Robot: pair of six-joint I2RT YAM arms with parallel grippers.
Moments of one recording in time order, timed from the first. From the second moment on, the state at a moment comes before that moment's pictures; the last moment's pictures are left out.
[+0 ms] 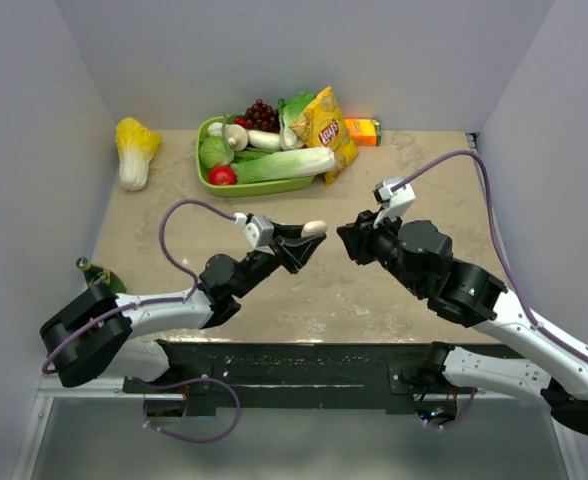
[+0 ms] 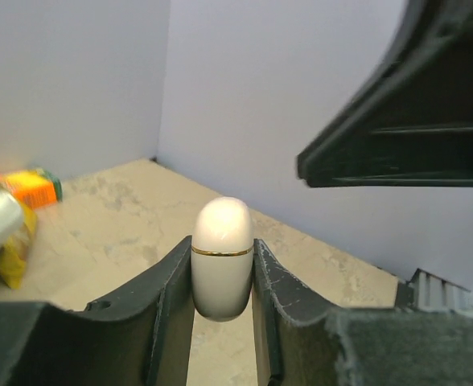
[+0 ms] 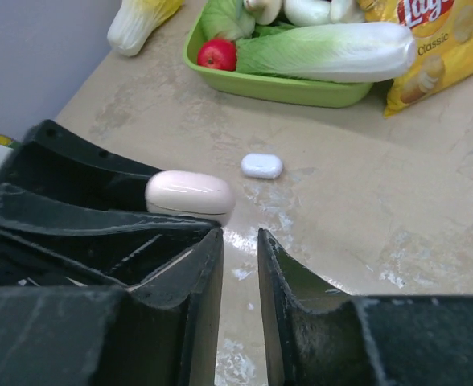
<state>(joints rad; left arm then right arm) -0.92 1.29 0.47 1.22 0.04 -0.20 0.97 0.91 1.09 -0.44 0.39 0.33</state>
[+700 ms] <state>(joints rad) -0.90 1.56 0.43 1.10 -0.02 -0.65 0.97 0.73 0.87 -0.33 0.50 0.39</state>
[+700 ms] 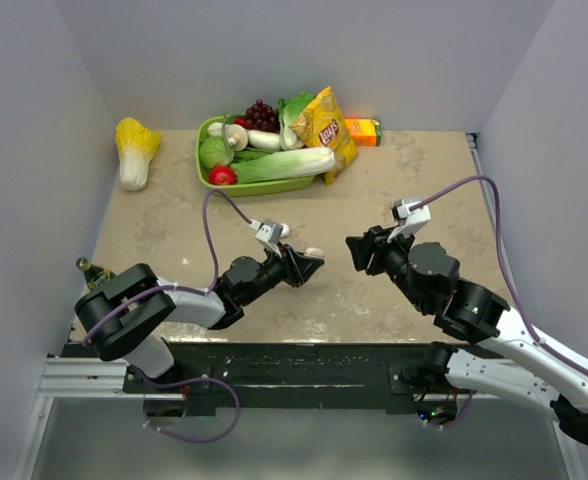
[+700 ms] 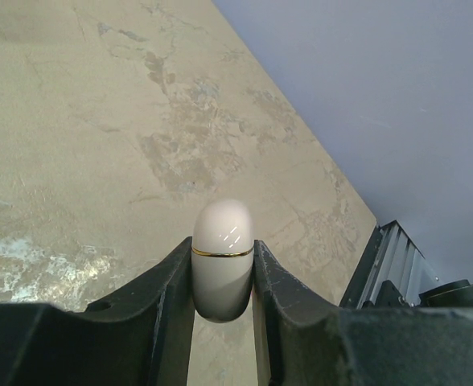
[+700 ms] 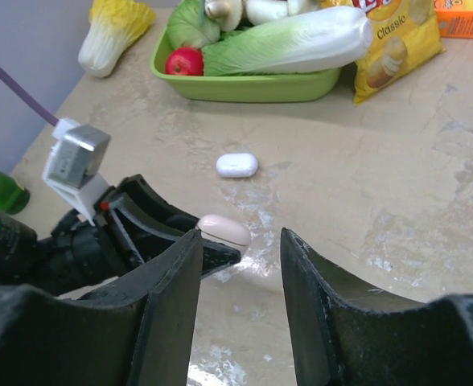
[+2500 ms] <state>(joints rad) -0.62 1.40 0.56 0.42 -0.14 -0.76 0.97 0.74 0.80 -0.34 0.50 0.41</state>
